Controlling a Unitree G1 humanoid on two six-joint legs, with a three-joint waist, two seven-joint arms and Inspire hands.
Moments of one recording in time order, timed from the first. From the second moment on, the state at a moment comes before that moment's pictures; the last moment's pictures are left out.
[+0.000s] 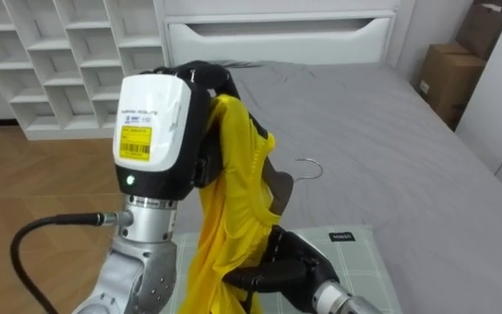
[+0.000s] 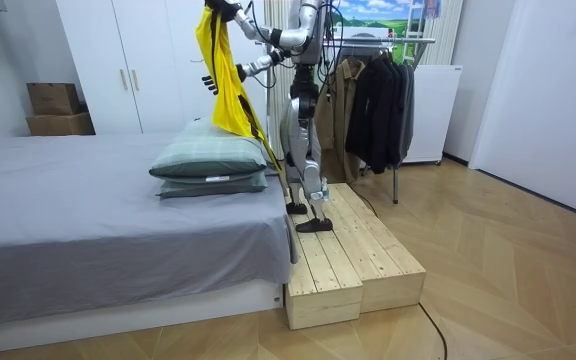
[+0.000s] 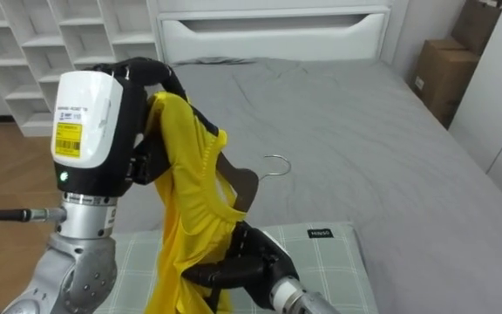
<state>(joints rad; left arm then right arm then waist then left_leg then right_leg) -0.24 0.27 -0.30 -0.11 0.96 0.01 0.59 -0.32 -0.19 0.51 0.66 0.81 -0.05 0.24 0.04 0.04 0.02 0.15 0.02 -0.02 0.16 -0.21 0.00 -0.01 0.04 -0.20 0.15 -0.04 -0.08</state>
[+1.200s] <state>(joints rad) -0.24 0.24 -0.28 -0.09 0.94 0.09 0.60 -0.33 -0.18 0.53 0.65 0.71 -0.03 0.19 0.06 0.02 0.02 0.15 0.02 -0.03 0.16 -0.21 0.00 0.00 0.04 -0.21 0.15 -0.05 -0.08</state>
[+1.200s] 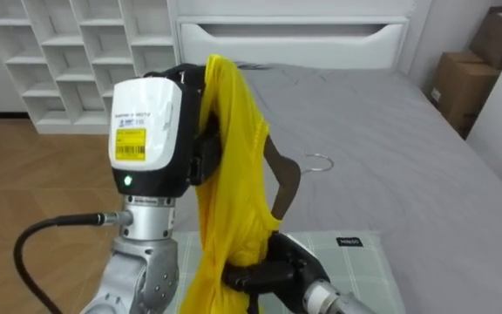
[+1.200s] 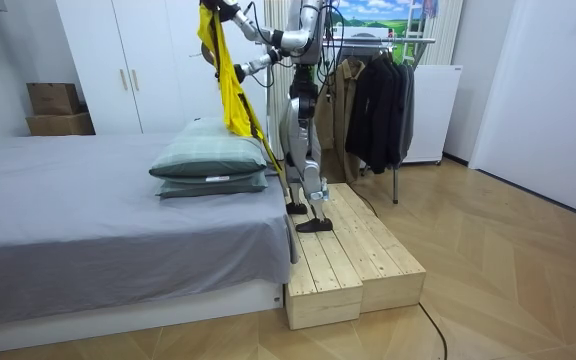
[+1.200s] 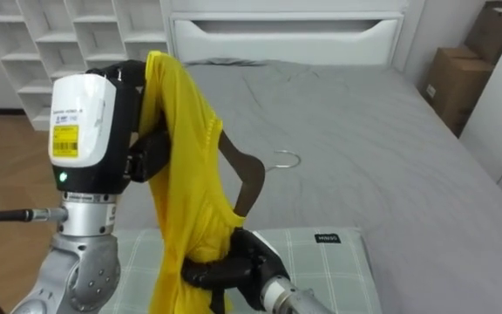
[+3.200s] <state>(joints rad) -0.17 0.31 -0.30 -0.08 0.94 0.07 0.53 -0.31 -0.23 0.50 0.65 0.69 -0.02 0.19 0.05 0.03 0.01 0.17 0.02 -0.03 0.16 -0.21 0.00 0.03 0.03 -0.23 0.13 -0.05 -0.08</state>
